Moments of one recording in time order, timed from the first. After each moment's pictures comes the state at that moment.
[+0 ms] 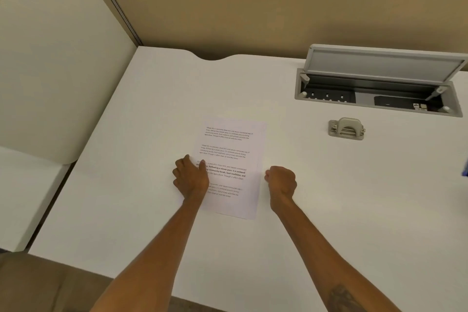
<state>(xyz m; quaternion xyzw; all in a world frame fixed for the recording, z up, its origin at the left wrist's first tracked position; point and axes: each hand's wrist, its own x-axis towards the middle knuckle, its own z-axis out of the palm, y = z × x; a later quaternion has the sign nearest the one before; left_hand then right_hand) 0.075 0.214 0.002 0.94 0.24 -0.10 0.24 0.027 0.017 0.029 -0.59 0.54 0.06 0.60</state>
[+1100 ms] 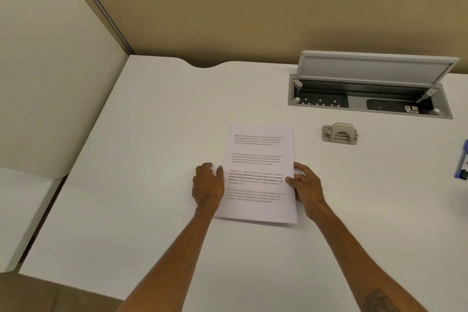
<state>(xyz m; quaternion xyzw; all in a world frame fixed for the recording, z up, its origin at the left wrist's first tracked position) 0.071 0.163 0.024 0.92 0.19 -0.14 0.30 0.005 -0.075 0.003 -0.62 0.40 0.08 0.67</state>
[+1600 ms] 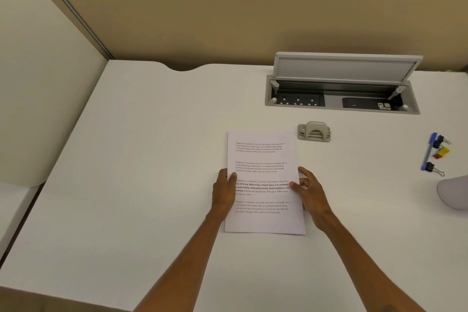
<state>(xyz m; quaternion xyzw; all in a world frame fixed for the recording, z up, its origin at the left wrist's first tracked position) 0.036 0.080 0.015 0.83 0.15 -0.24 0.48 -0.041 -0.143 0.000 -0.66 0.35 0.08 0.66</state>
